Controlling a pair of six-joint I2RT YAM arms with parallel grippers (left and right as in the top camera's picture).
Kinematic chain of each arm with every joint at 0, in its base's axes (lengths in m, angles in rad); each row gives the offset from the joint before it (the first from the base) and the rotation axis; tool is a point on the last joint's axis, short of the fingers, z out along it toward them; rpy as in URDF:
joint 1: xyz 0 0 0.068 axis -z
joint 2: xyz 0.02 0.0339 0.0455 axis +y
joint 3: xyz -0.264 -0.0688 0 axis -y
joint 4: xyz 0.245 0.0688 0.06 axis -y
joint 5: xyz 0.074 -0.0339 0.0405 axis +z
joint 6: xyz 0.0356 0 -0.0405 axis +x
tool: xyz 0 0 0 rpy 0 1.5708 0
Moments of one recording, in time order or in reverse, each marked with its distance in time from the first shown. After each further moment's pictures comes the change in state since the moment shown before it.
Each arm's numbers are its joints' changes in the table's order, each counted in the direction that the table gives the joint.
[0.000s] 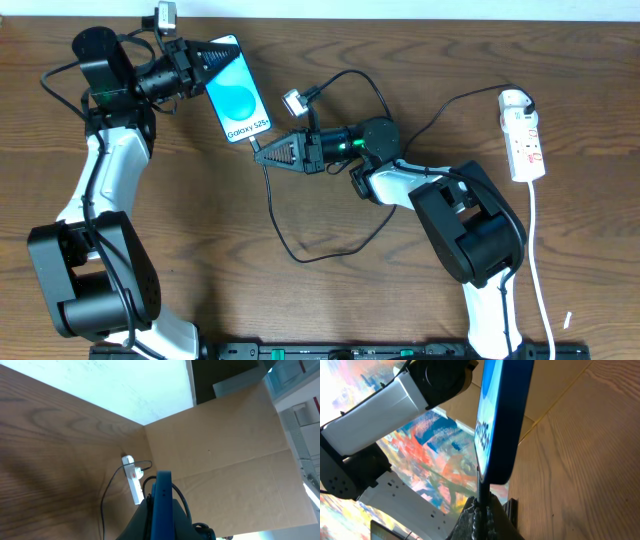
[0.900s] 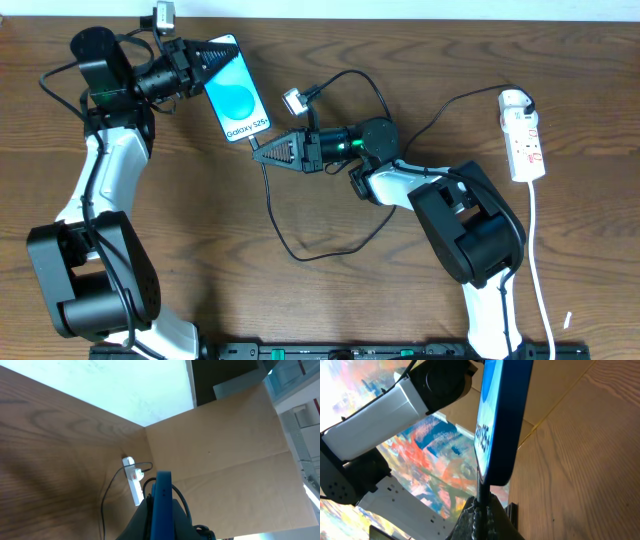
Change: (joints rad) left arm -0.004 0.000 0.000 0.001 0.006 0.000; right arm -0.005 0.000 0.000 0.000 -0.033 0.000
